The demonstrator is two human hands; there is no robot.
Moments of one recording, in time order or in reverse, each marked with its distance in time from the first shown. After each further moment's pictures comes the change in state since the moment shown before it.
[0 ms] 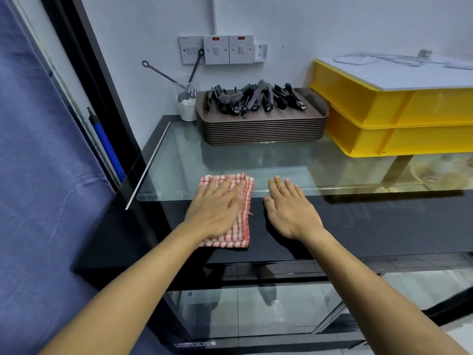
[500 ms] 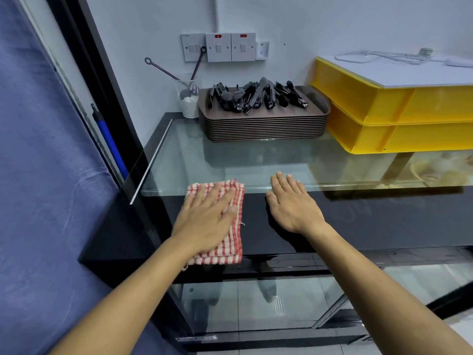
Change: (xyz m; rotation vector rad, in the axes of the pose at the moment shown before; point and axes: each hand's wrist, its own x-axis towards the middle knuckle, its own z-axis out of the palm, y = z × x) left_hand -0.052 -0.010 0.001 0.035 0.017 -0.063; right_hand 0.002 0.001 0.001 -0.017 -0.010 0.003
